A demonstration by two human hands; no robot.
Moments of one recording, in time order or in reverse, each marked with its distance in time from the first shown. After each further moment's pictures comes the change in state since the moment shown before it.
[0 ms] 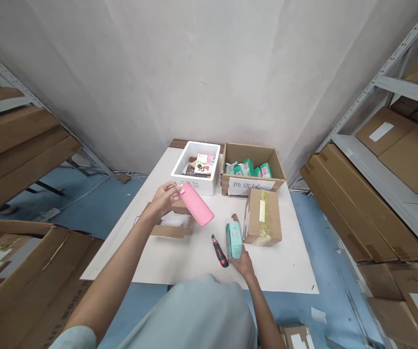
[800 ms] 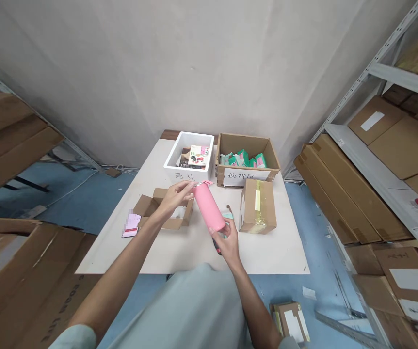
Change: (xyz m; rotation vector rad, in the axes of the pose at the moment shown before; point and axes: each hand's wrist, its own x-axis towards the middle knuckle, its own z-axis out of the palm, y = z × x) left_hand -0.050 0.000 0.058 0.293 -0.170 0.091; right_hand -0.056 -0.155 -0.058 0.995 0.132 -0.218
